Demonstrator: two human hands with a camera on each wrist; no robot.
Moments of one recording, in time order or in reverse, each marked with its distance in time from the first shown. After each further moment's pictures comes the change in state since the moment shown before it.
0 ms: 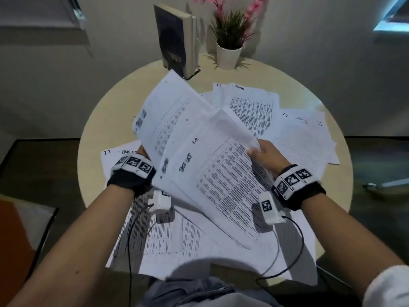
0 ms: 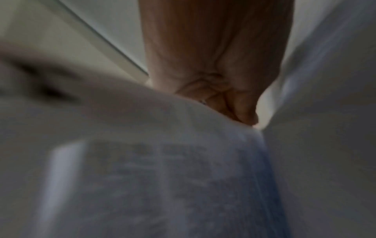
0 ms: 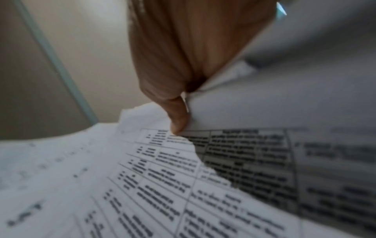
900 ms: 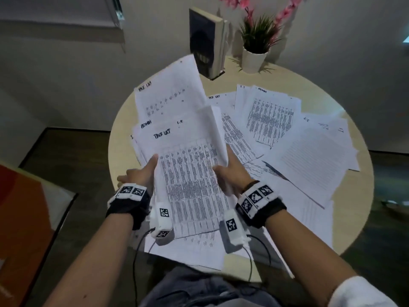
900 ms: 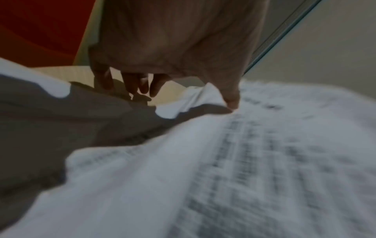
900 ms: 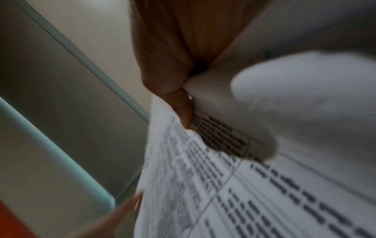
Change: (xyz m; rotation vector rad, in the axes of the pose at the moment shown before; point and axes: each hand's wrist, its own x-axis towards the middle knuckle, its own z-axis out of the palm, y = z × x) left_hand -0.075 -0.083 -0.038 0.060 0.232 -0.683; right_hand -0.019 -0.045 0.124 0.310 -0.121 -0.059
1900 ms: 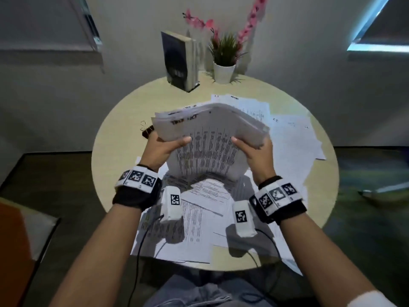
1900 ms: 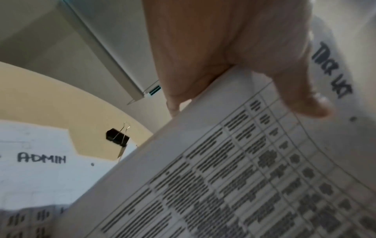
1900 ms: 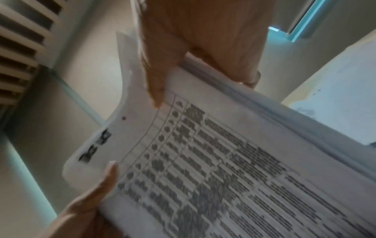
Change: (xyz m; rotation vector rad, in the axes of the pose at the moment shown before) left_hand -0.098 0.075 0.021 -0.570 -0.399 0.941; right_hand -0.072 -0.035 -0.070 0.466 0.518 -0.333
